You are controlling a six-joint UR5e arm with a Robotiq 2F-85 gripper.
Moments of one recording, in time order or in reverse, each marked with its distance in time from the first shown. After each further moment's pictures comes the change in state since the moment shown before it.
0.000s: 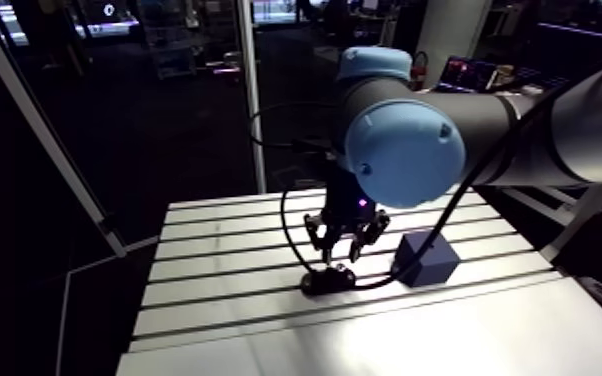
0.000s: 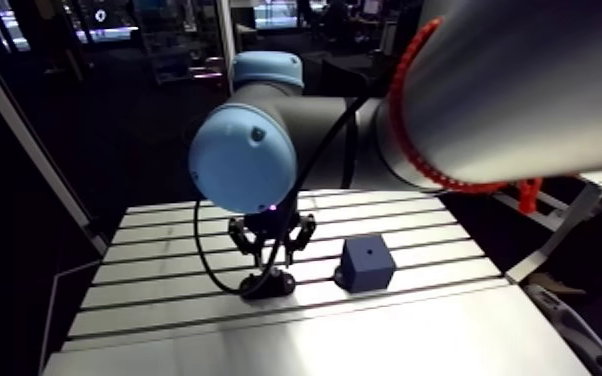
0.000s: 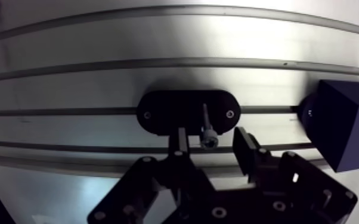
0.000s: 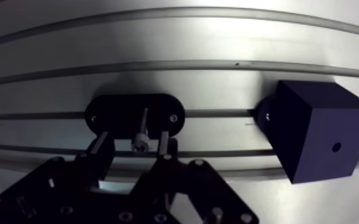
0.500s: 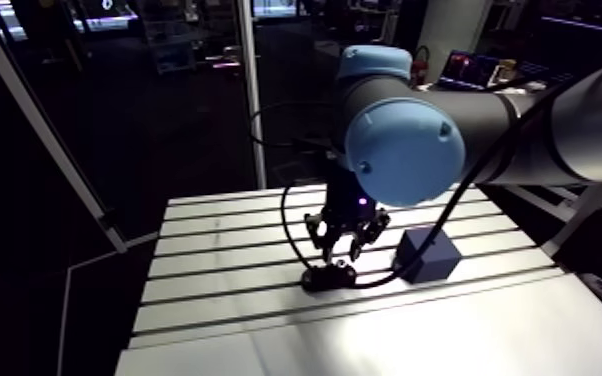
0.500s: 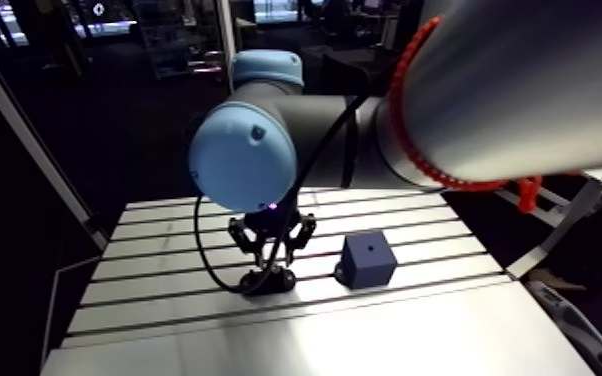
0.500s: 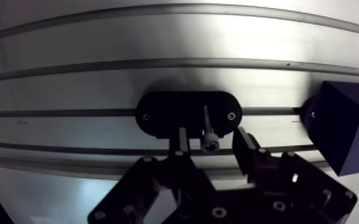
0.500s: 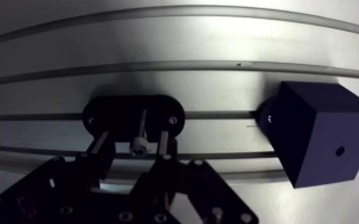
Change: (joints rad) arm 0.001 0.016 -0.003 -0.001 -0.002 0.000
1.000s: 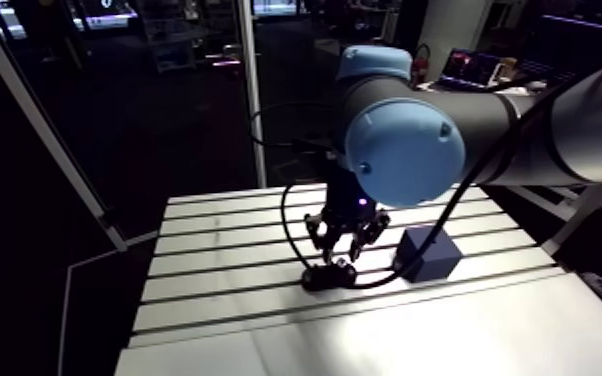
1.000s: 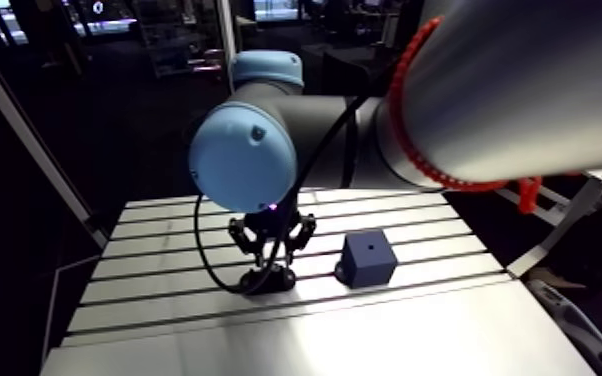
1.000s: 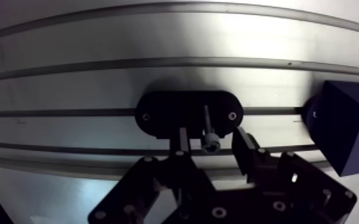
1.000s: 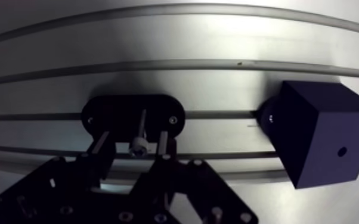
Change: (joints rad) arm 0.000 0.004 0.001 0.000 -0.001 0.001
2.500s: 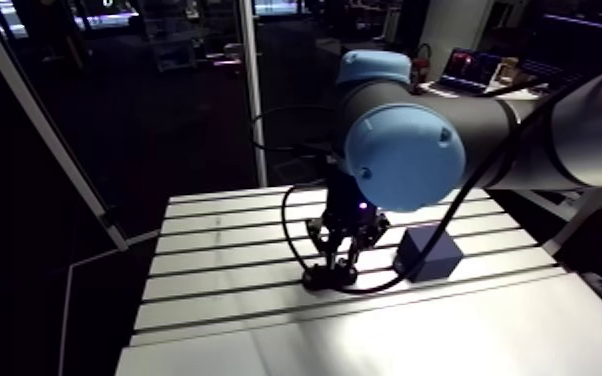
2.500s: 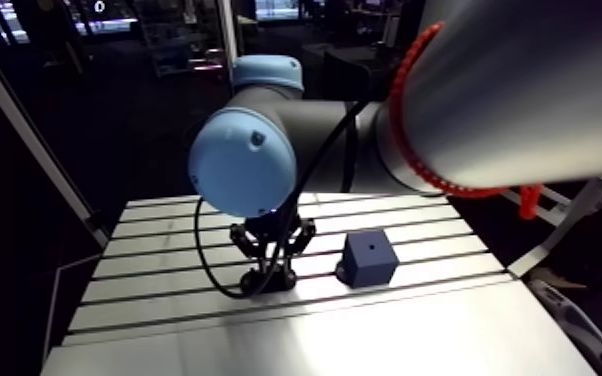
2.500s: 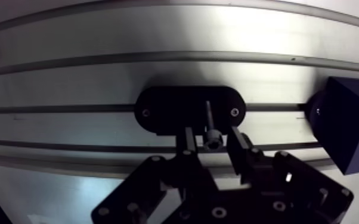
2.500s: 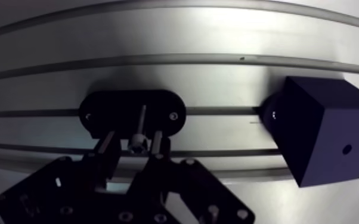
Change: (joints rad) arm 0.003 0.002 0.009 0.000 -0.006 -0.001
